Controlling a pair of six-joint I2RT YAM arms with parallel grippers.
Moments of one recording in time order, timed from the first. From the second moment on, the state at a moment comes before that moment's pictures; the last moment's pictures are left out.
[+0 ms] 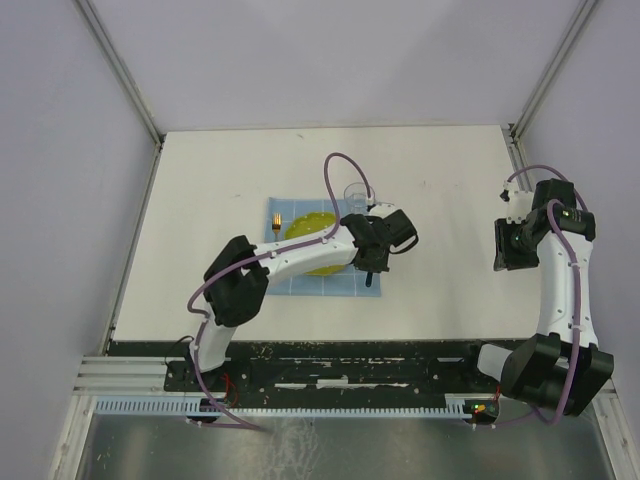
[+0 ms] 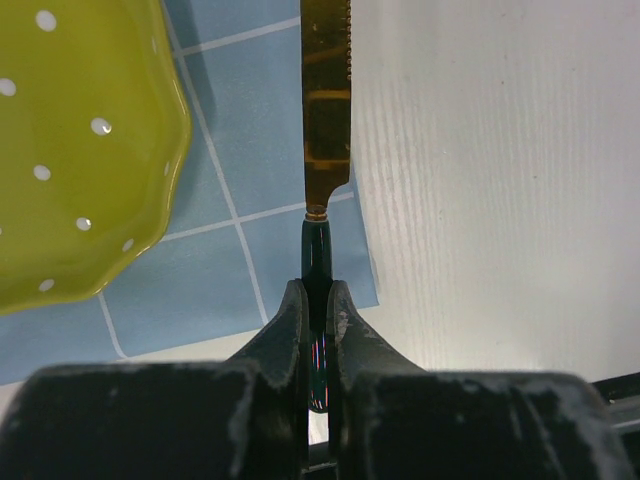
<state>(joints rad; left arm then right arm) -1.07 2.04 1.72 -0.83 -0.33 -0.79 -0.32 1.19 1.15 -1.17 -0.13 -0.29</state>
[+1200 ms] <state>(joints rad) -1.05 2.24 1.84 -0.94 -0.31 -0.95 -0.32 1.24 1.13 -1.14 -0.13 -0.29</state>
